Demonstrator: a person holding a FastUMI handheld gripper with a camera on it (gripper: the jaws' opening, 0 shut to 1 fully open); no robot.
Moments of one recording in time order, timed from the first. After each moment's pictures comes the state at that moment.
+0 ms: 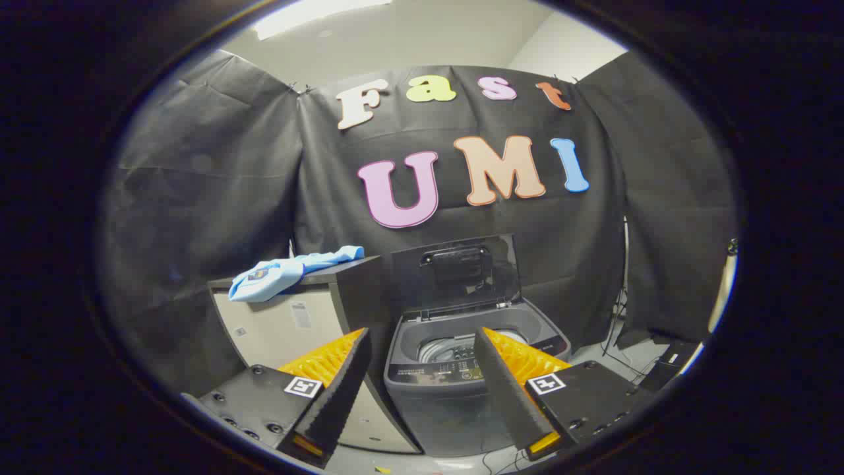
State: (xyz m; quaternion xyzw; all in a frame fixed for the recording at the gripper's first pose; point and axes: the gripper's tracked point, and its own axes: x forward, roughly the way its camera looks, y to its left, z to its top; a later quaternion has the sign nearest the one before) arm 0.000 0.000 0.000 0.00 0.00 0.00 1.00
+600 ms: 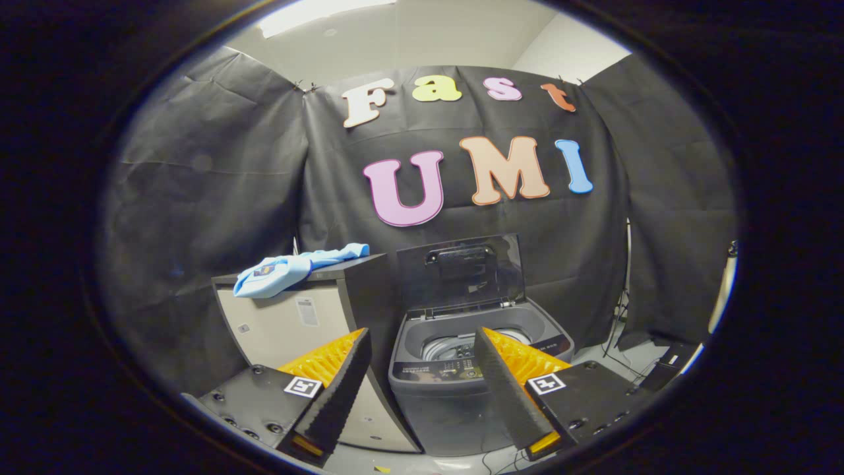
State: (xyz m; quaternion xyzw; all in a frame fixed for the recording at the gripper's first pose) arm -0.003 0.003 -0.004 -0.01 0.00 0.00 1.00
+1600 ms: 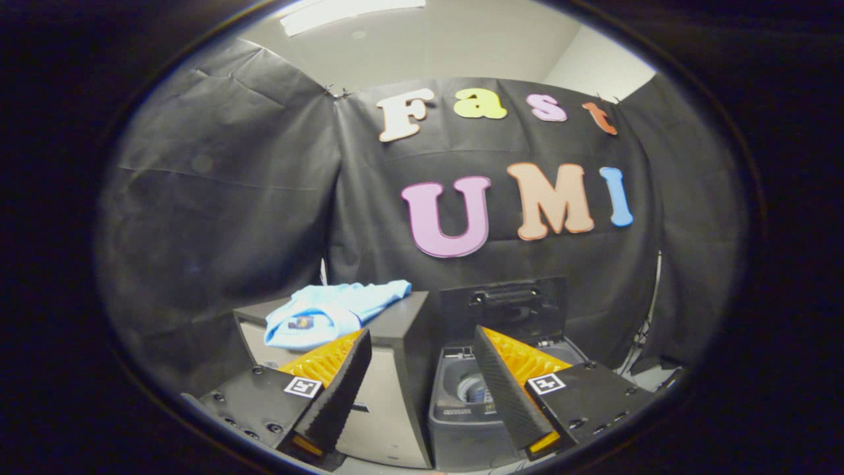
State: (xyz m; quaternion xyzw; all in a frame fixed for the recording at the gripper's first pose) arm 0.058 0.117 0.094 -0.04 -0.04 0.07 1.00
